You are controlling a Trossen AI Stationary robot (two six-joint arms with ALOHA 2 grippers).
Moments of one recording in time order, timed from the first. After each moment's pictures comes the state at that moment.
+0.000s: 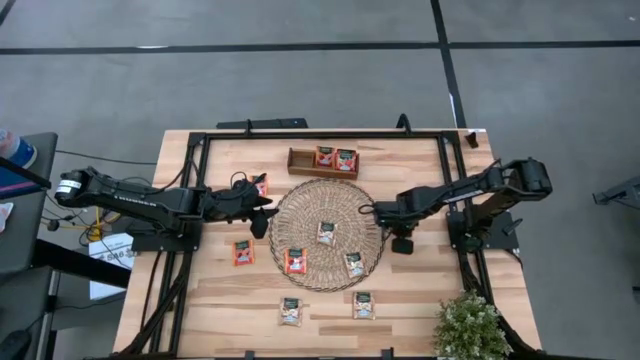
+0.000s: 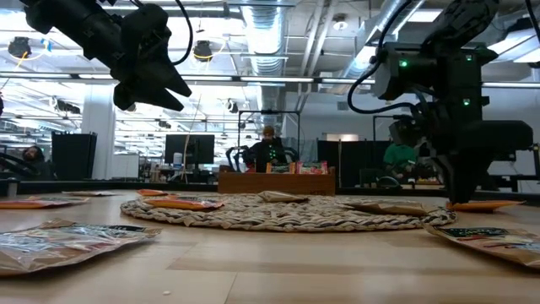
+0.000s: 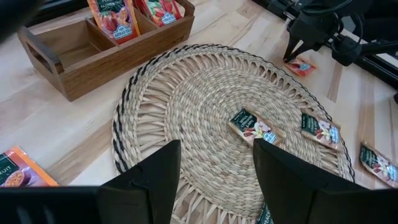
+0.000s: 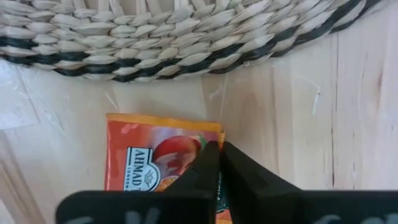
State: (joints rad) left arm -0.07 0.96 0.52 -0.11 -0.36 -0.60; right arm 0.00 1.51 0.69 -0.72 -0.02 0.11
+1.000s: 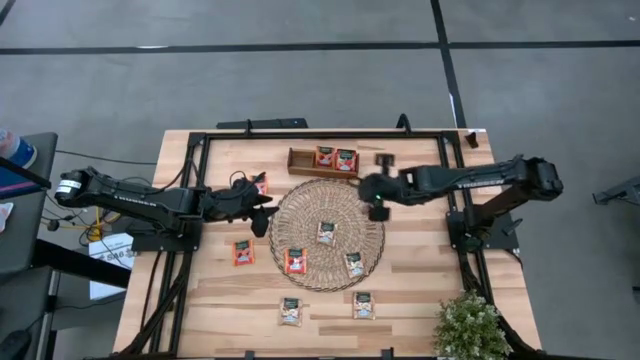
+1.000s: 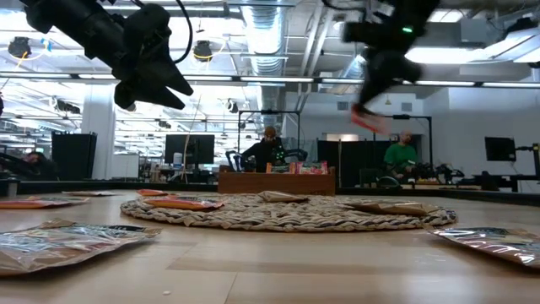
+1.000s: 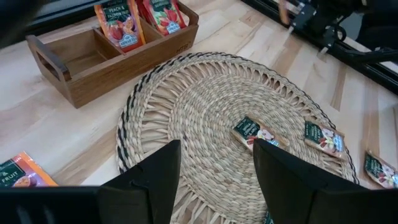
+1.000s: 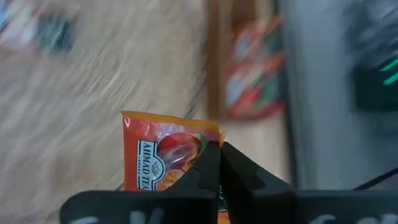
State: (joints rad) left arm -0.07 0.96 0.52 -0.09 -0.39 -0.59; right arm -0.02 1.42 1.10 -0.73 0.50 -0.24
